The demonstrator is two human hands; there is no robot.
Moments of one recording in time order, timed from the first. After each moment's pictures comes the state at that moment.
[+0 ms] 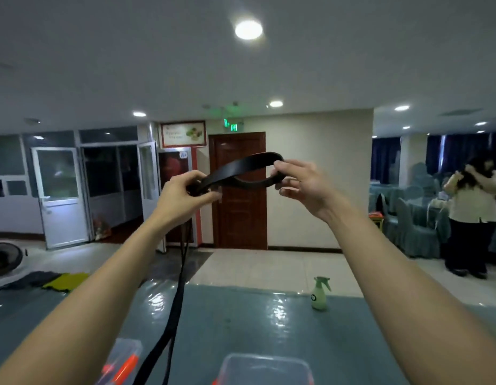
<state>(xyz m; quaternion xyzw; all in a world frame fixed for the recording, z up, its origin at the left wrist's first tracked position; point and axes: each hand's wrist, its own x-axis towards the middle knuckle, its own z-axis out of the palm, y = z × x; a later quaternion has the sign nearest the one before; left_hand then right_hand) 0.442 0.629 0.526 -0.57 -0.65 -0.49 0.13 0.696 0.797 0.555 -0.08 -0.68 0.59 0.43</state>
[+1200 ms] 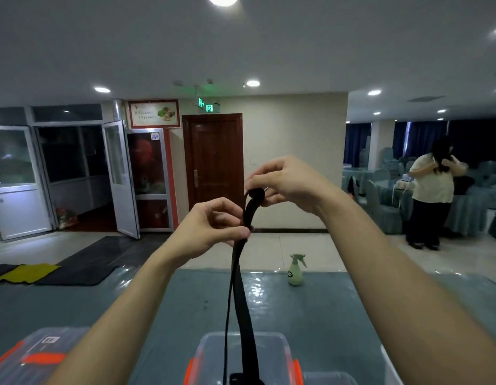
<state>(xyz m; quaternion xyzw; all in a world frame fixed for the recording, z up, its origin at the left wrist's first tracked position) 0.516 0.664 0.429 -0.62 -0.48 -0.56 -0.25 0.719 0.771 0.522 -0.20 -0.82 0.43 0.33</state>
